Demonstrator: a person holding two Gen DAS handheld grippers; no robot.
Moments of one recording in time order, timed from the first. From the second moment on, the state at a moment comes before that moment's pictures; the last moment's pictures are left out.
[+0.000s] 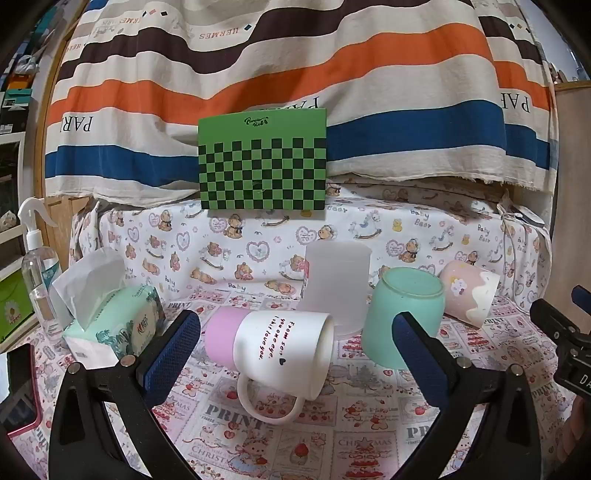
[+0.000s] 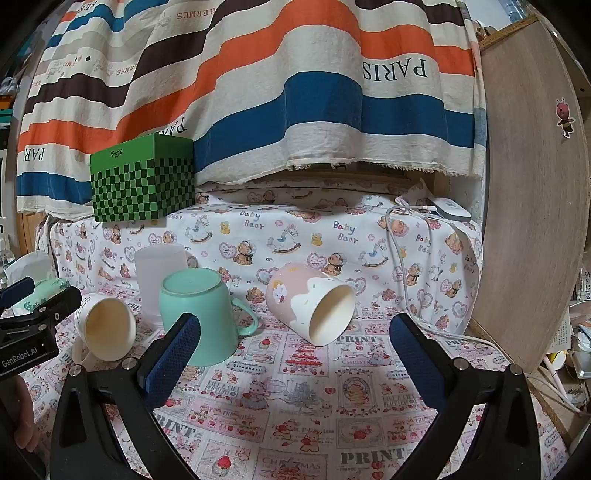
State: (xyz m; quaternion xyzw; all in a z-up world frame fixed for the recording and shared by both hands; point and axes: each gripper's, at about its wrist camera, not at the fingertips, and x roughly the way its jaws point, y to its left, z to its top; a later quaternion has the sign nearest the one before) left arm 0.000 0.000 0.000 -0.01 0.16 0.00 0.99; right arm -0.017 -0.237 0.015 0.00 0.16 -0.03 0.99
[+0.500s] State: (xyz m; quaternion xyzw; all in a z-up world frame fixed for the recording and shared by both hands) left arm 0.001 0.000 0.000 -0.01 0.16 0.00 0.99; right arm -0.017 -0.237 0.015 0.00 0.16 -0.03 0.99
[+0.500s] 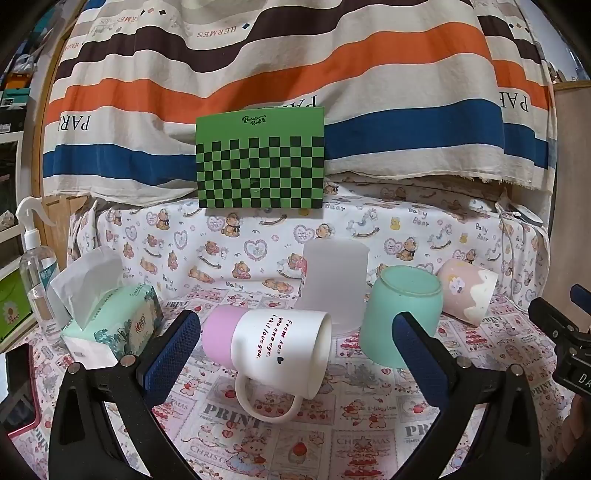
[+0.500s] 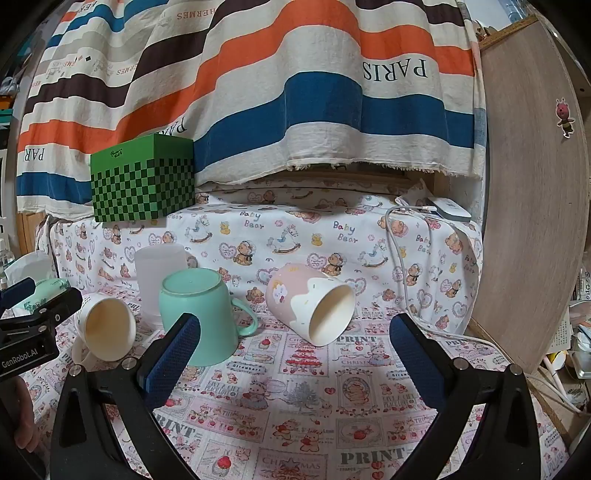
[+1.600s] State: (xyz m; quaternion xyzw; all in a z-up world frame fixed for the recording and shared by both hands) left arm 0.001 -0.003 0.002 -0.01 0.16 0.00 0.99; right arm -0.017 -0.236 0.015 0.00 0.16 -0.03 0.99
